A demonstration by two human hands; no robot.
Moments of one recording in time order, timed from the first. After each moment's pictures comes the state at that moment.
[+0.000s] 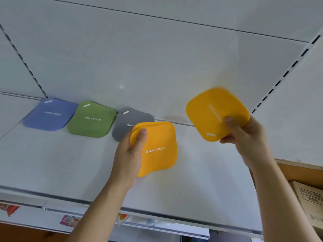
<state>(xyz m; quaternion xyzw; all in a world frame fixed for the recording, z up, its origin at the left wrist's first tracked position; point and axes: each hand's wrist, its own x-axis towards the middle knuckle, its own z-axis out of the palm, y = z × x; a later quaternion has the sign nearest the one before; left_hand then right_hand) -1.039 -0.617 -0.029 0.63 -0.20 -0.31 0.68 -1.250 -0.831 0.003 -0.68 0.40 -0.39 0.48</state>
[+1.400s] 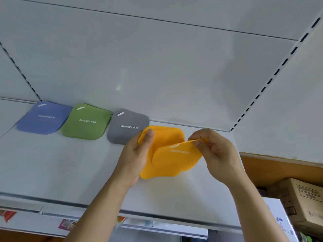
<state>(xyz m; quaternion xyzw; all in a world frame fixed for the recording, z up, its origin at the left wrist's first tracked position) -1.047 -0.635 -0.030 0.62 -0.25 -0.36 0.65 -1.240 -0.767 -0.010 -0.83 0.28 -0.31 0.38</state>
